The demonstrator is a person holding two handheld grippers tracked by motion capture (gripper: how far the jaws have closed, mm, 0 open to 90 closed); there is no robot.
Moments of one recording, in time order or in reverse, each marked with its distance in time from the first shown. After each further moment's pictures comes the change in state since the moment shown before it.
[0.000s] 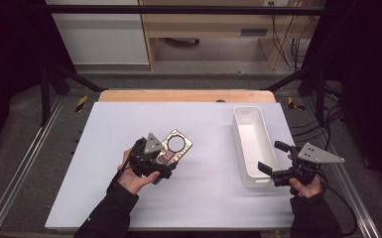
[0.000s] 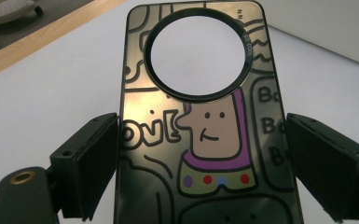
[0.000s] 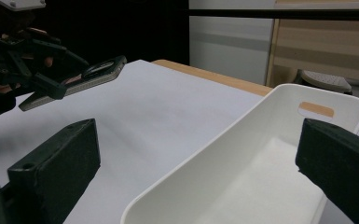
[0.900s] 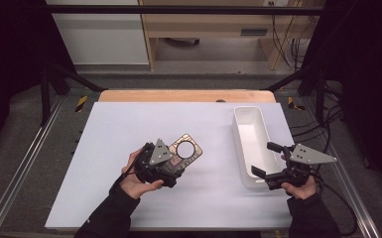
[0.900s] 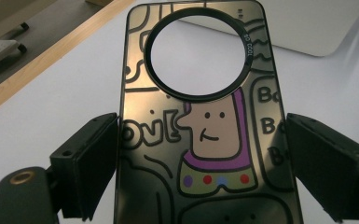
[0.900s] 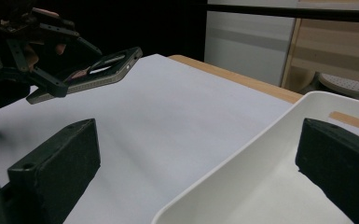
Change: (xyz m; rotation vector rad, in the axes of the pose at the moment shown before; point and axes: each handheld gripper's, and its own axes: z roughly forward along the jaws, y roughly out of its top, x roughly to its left) left arm -0.022 0.007 -0.009 -0.039 -0.061 0.155; right arm 0.015 0.006 0.010 0.027 0.064 -0.051
